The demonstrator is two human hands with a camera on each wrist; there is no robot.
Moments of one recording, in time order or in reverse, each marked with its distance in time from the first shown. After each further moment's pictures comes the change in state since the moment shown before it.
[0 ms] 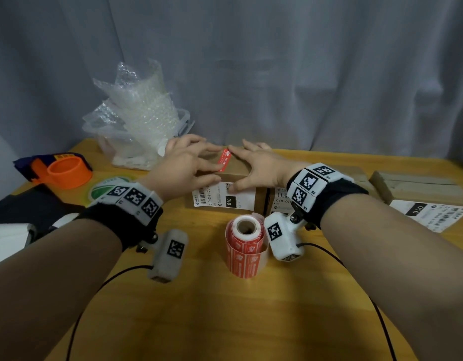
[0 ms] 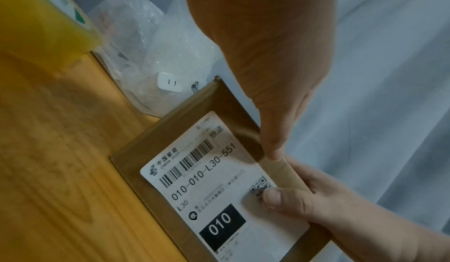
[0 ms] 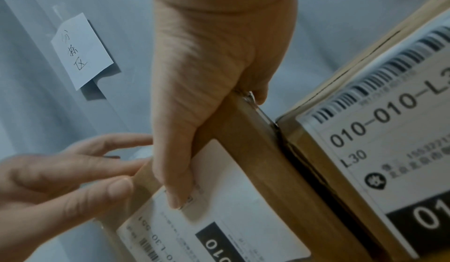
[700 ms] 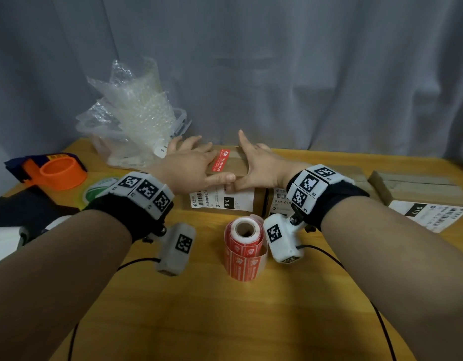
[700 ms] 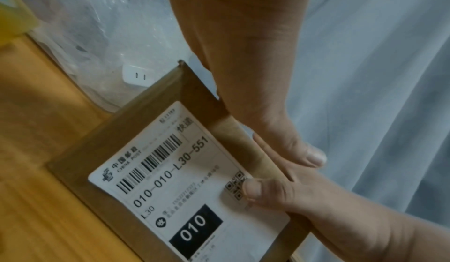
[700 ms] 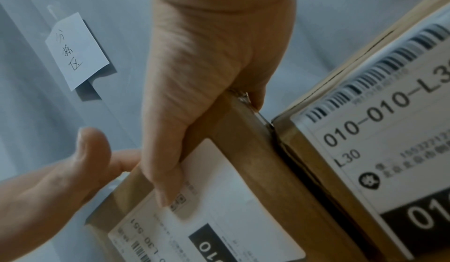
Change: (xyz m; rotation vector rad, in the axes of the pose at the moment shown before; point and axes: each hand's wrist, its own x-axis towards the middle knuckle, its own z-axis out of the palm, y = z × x) left_hand 0.026 0.007 0.005 0.162 -0.322 -0.192; right_hand -0.001 0.000 0.000 0.175 0.025 0.042
